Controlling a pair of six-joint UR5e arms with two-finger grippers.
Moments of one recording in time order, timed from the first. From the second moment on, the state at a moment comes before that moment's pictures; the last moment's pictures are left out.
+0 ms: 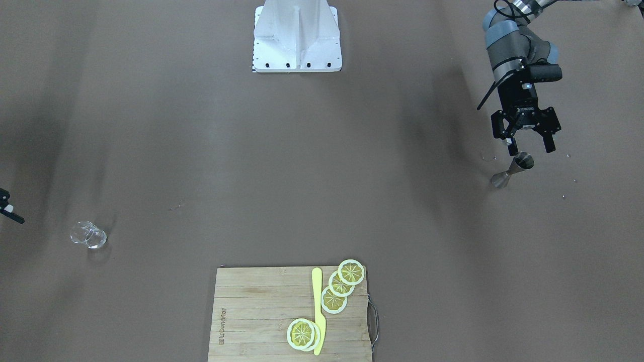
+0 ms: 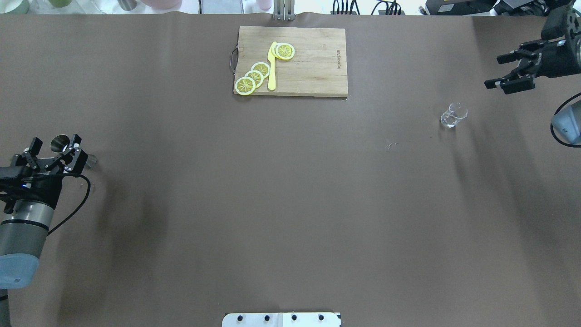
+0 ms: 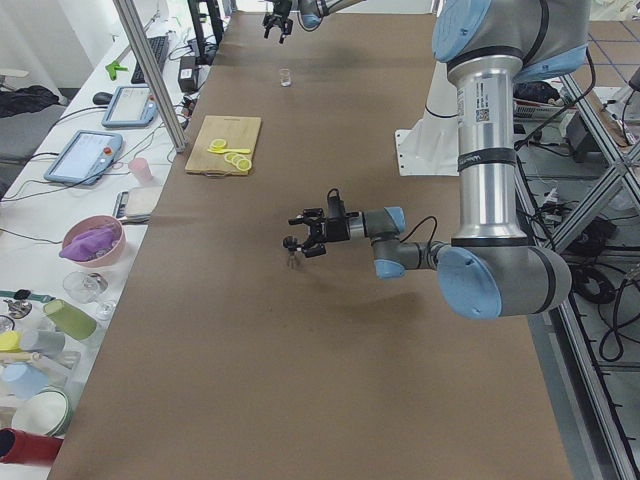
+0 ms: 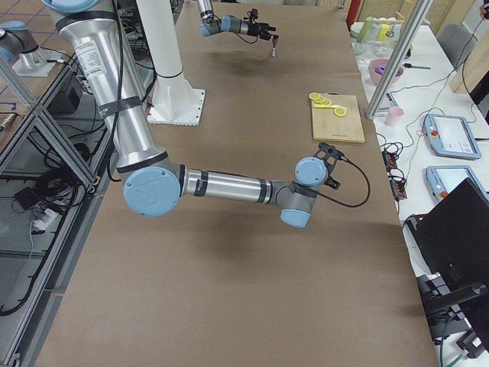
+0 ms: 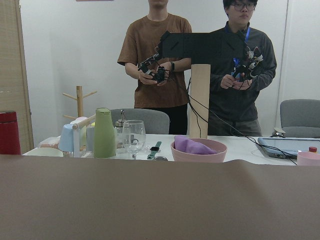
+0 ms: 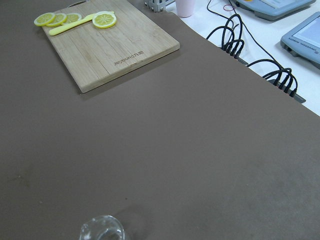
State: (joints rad) left arm -0.32 -1.38 -1.68 -2.79 -0.43 -1.22; right arm 1.30 -1.25 1.08 -0.18 2.49 0.18
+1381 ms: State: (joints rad) left arm -0.78 -1.65 -1.90 -2.46 -1.27 -0.60; right arm 1.49 -1.42 1.28 -0.90 2.38 0.17
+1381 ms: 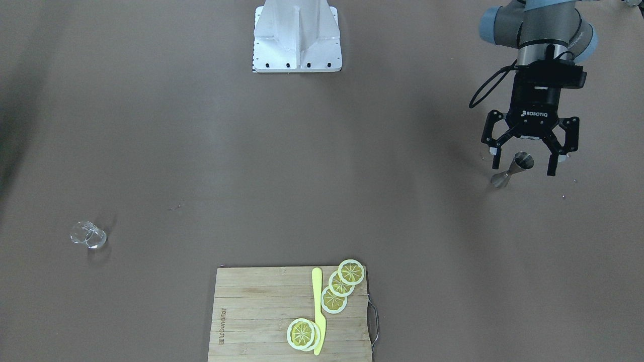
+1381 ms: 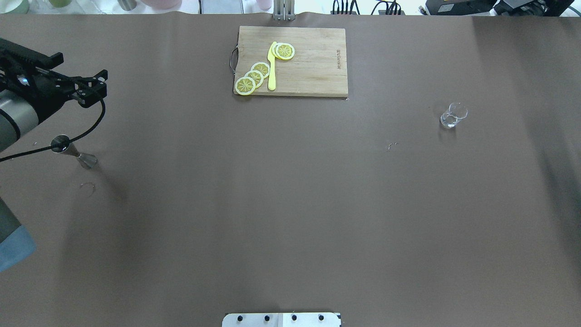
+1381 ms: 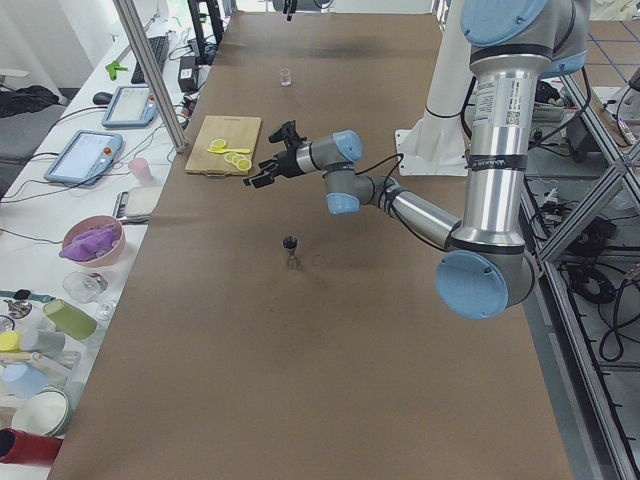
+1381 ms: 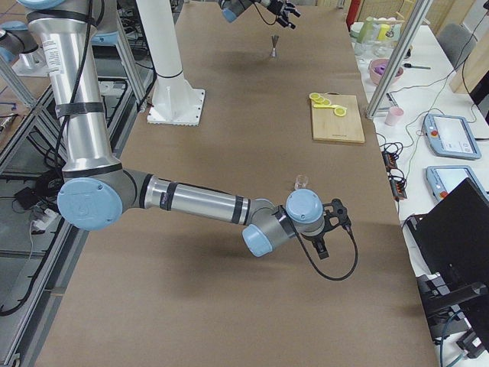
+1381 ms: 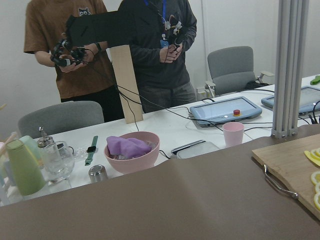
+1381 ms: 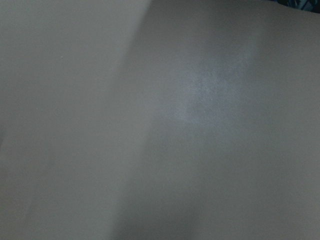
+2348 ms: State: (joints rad) left arm -1.16 -1.90 -1.88 -1.75 -2.09 -0.39; right arm 1.47 -1.42 1.42 -1.50 2.29 -0.10
